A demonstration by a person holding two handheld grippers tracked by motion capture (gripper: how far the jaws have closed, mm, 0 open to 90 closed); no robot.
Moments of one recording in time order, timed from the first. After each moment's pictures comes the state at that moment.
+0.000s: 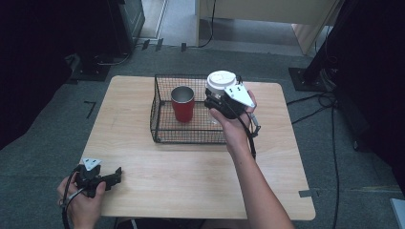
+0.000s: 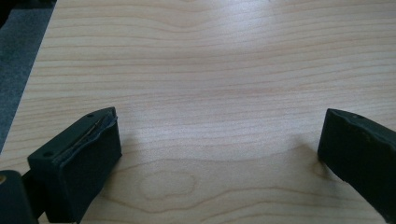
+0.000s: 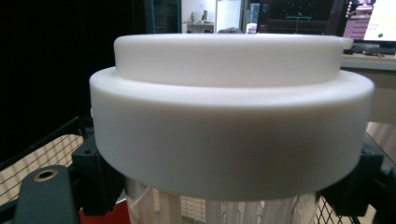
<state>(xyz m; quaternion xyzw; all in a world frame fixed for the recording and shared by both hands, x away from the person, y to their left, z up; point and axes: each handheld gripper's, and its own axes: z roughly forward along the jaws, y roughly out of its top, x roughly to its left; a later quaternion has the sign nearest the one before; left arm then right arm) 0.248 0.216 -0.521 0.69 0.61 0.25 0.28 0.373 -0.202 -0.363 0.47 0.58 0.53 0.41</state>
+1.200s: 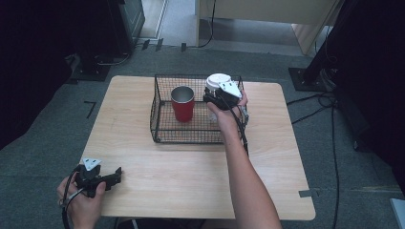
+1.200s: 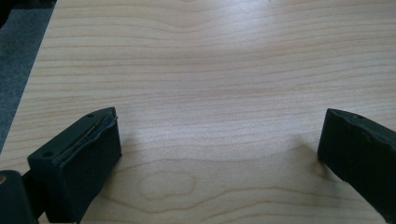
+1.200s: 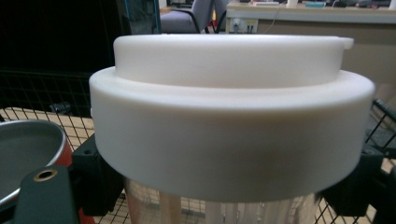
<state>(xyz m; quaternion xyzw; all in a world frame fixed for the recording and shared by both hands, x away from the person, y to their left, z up) 0.248 0.216 -0.521 0.69 0.61 0.25 0.28 0.446 -0.200 -0.425 0.53 0.59 0.47 0.39</state>
